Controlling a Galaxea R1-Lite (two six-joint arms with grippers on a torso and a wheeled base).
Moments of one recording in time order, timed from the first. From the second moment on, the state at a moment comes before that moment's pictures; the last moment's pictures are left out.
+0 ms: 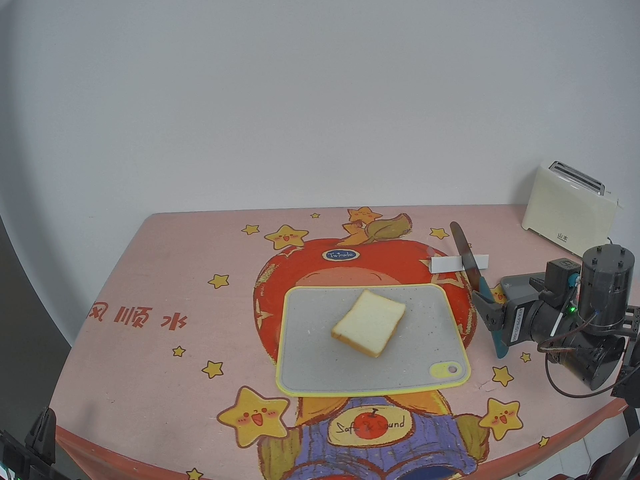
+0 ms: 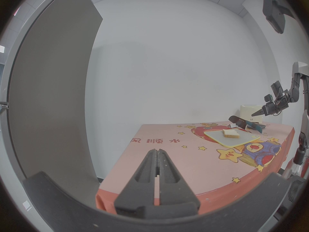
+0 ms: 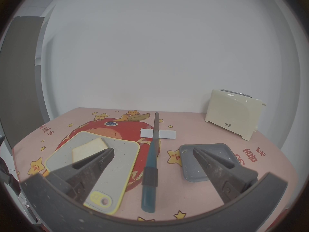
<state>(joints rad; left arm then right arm) 0.00 0.02 -0.02 0.00 0.00 0.00 0.63 1.48 -0.44 -0.63 -0.51 0.17</state>
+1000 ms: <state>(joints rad) 0.00 0.02 -0.02 0.00 0.00 0.00 0.40 1.50 -0.38 -0.63 -0.27 0.12</state>
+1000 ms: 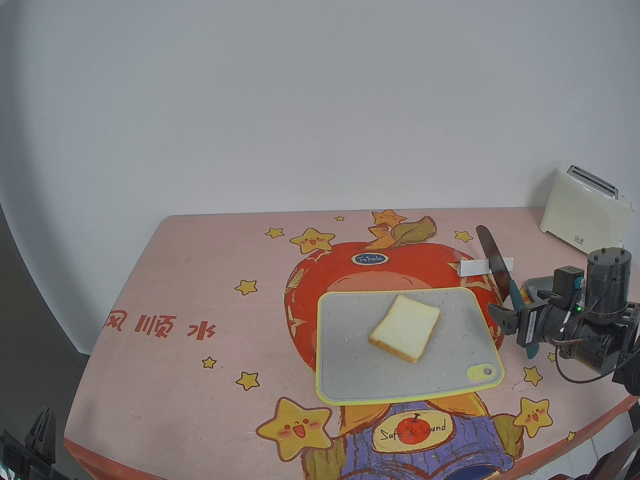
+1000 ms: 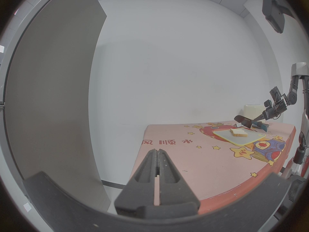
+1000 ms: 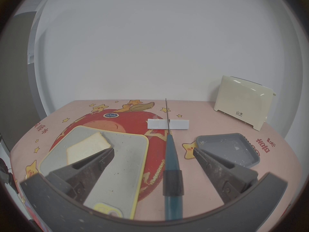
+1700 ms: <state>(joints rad) 0.00 0.02 -0.02 0.00 0.00 0.00 0.34 1.57 -0.39 -0.64 -0.24 0.12</state>
